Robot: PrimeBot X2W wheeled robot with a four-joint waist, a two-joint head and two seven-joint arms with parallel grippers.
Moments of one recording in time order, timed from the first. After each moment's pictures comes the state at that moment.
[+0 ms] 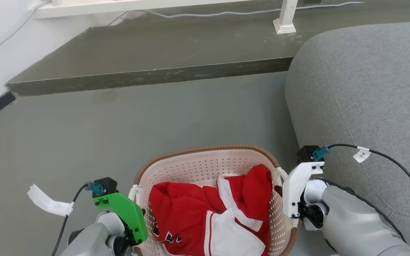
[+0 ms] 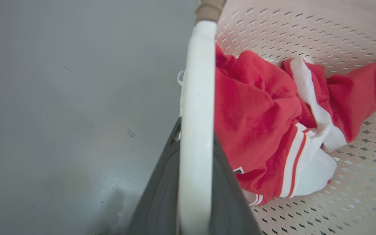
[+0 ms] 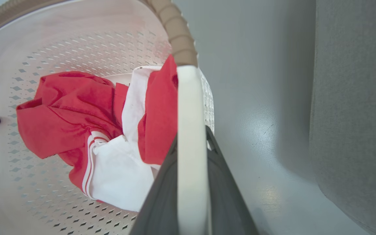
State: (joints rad) left arm -0.52 0.02 -0.70 1.12 -0.99 -0.12 0.15; right arm -0.57 -0.06 0.78 1.11 0.83 0.11 0.22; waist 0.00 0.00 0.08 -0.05
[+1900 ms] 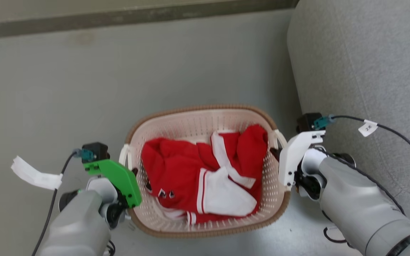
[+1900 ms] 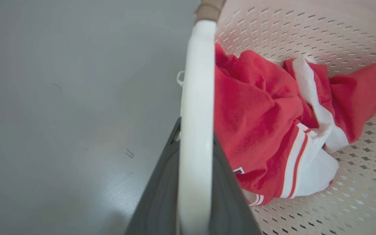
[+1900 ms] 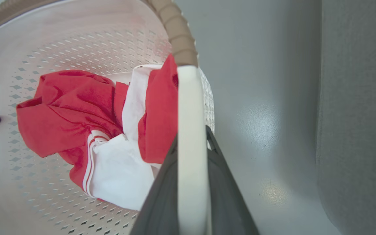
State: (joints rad) left arm -0.64 0.05 -0.74 1.11 -1.01 -0.12 0.07; right arm -0.69 -0.07 0.83 1.10 0.87 0.10 0.13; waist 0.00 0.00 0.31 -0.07
